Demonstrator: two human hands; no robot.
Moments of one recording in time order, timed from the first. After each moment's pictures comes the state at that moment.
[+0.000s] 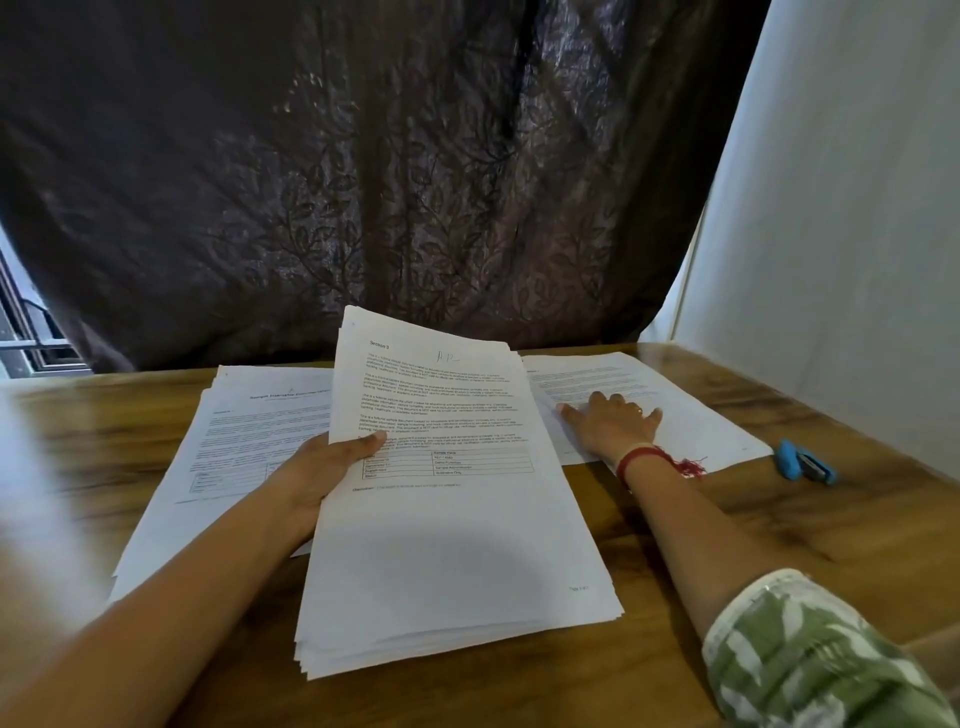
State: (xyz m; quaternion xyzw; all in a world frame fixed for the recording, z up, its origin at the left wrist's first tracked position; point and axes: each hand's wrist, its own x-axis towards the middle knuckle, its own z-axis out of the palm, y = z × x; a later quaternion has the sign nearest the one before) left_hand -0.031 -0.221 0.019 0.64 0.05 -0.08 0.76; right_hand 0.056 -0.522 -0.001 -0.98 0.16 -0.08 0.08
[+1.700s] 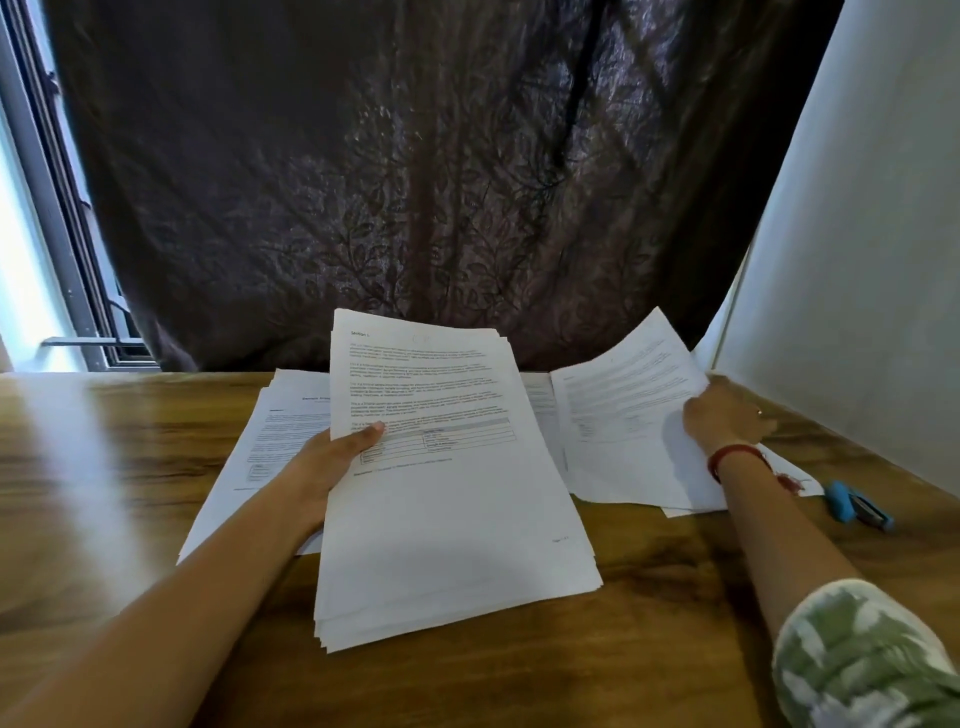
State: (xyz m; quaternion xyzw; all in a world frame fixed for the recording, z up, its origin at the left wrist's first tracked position) left_hand -0.024 -0.183 0.016 0.62 0.05 -0.03 0.78; right_hand 0.066 -0.578 0.041 -0.91 0.27 -0.25 0.16
